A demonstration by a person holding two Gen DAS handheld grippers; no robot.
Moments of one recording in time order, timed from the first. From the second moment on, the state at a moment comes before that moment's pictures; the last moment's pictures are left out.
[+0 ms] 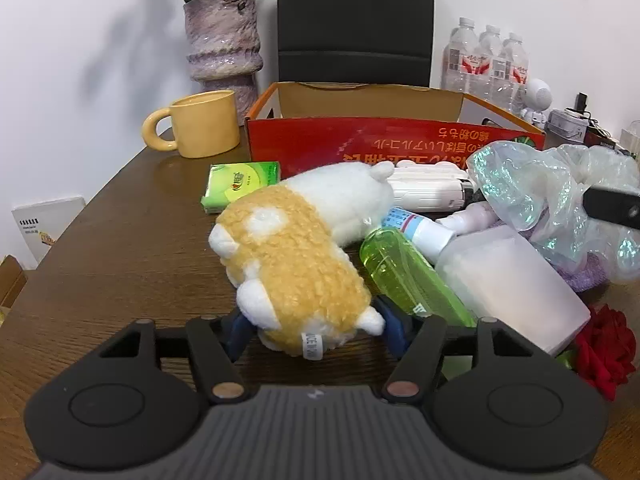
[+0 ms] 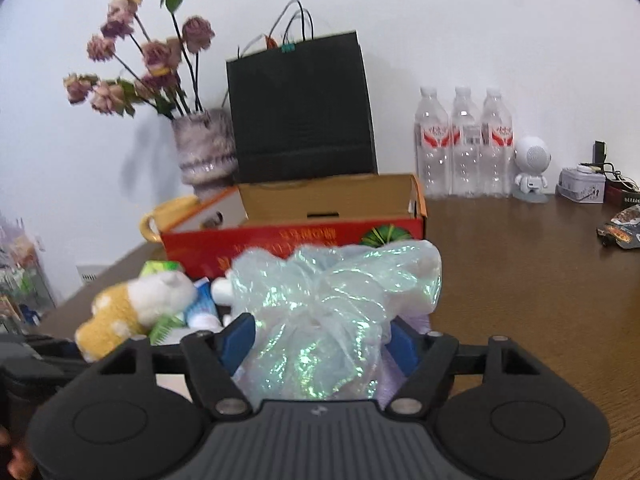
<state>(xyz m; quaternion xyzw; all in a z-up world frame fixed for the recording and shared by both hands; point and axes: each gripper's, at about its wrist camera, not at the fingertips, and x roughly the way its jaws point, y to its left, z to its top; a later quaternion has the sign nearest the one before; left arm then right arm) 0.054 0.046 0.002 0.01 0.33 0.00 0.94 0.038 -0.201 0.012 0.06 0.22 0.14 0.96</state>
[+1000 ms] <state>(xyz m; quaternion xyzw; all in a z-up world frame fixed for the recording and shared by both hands) 0.019 0.007 0.019 0.03 0.35 -0.05 0.94 0.028 -0.202 0.015 0.01 0.29 0.19 0.94</state>
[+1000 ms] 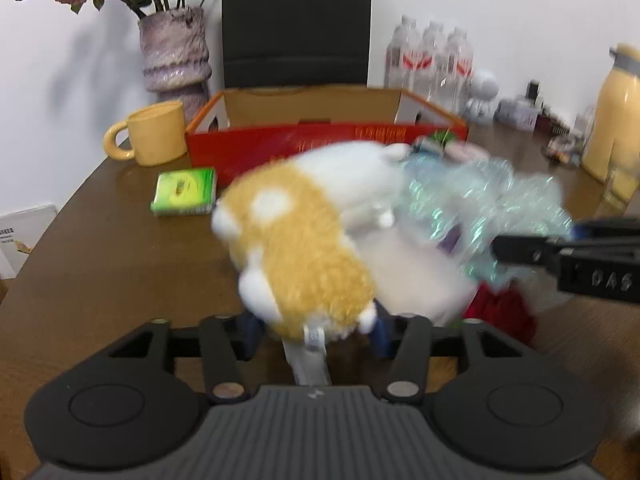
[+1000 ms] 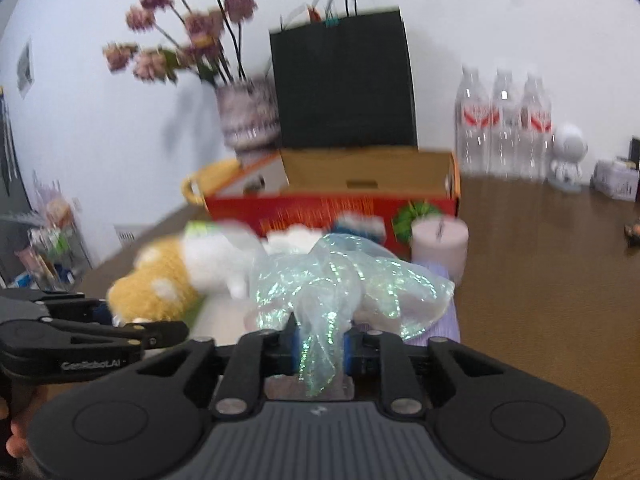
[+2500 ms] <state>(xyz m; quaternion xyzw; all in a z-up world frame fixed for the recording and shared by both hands) 0.137 0.042 0.130 -0.10 0.27 -0.08 0.95 0.099 -0.202 0.120 0.00 0.15 0.18 0.97</state>
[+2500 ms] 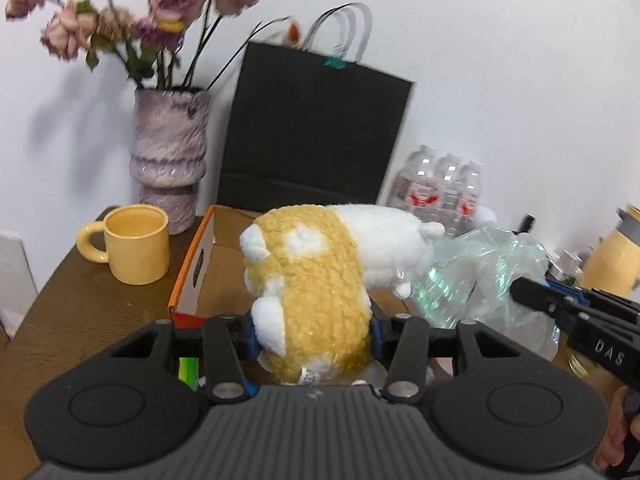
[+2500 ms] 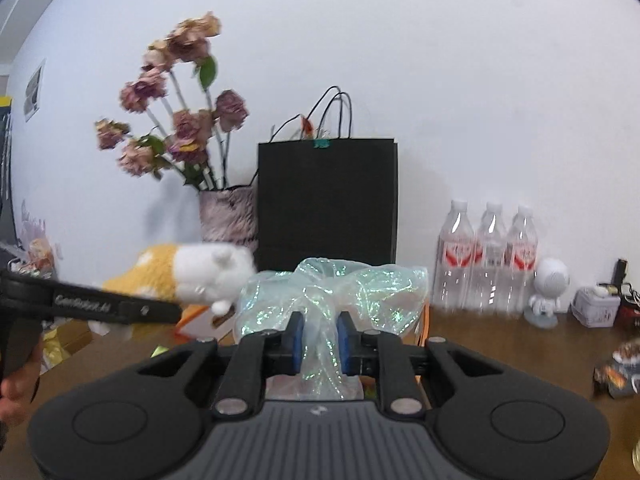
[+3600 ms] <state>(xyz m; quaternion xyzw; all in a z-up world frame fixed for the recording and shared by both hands) 0.334 0.060 0.046 -0.06 0.36 -0.08 0.93 0.360 -0.182 0.057 0.04 0.38 0.13 0.92</state>
